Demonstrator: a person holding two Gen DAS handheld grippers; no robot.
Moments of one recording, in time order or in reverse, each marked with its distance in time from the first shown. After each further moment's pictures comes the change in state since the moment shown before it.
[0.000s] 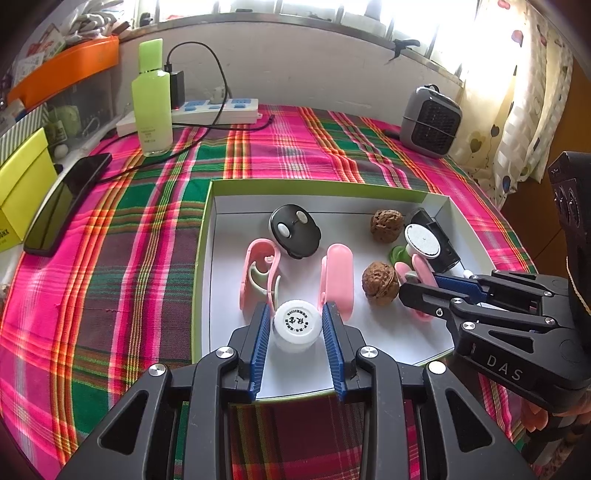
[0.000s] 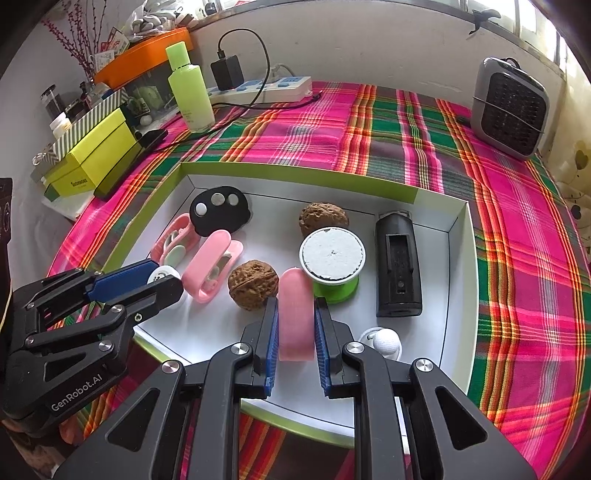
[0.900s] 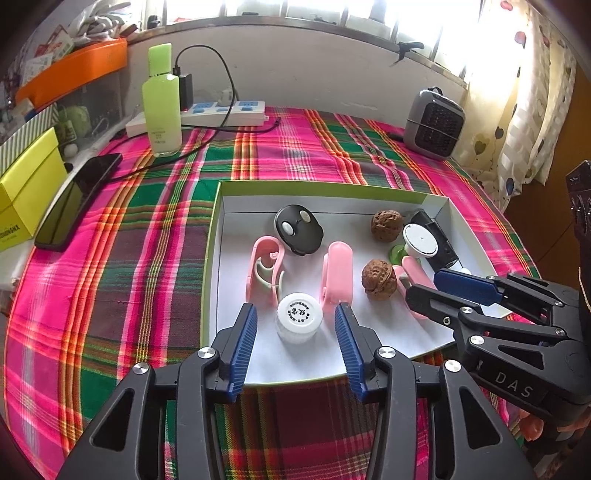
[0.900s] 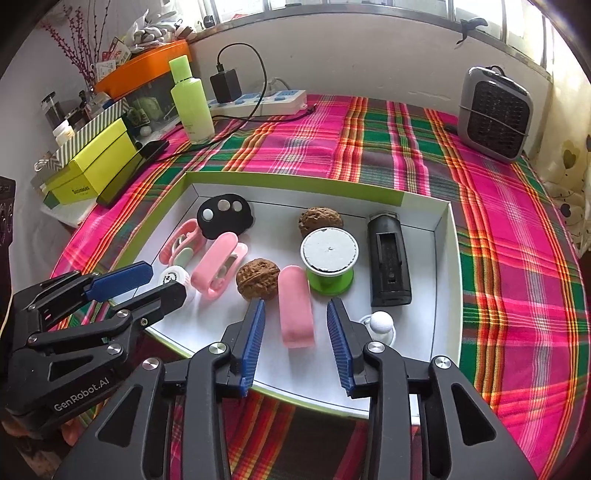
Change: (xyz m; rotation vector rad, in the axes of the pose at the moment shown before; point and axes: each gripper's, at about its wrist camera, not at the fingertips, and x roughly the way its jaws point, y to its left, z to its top) left arm -0.012 0.004 -0.004 -0.008 -0.004 0.029; right arm -0.016 0.004 -0.009 0.017 -0.055 -0.030
